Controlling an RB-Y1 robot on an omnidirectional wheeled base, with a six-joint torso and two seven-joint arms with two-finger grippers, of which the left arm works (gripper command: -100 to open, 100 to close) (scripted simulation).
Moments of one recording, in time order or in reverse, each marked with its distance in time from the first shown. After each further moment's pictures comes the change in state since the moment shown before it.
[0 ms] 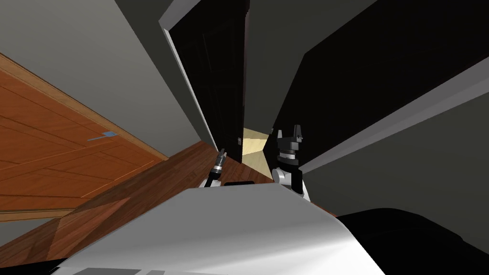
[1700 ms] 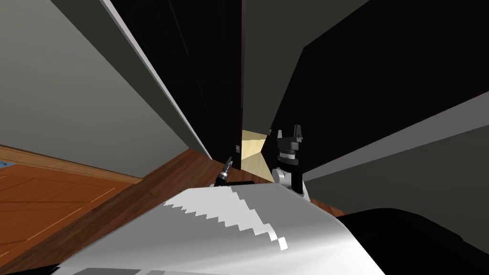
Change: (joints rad) arm -0.102 -0.022 -0.104 0.406 -0.006 -0.081 0.006
